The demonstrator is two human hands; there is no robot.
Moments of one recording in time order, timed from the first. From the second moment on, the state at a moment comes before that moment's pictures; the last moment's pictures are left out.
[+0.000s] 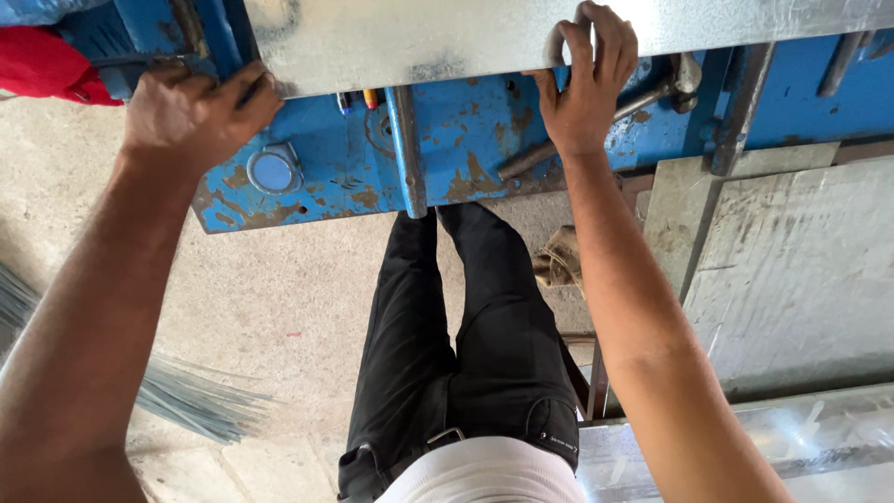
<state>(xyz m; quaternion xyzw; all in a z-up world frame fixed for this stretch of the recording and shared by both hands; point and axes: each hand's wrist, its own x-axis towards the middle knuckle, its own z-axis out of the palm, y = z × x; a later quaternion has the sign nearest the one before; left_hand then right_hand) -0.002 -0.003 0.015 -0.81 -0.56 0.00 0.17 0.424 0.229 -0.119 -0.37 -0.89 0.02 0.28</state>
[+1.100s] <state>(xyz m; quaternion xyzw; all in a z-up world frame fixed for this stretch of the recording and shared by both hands) -0.006 -0.007 -0.004 -0.81 -0.57 0.07 0.14 0.414 0.221 -0.088 -0.40 -0.88 0.06 0.25</state>
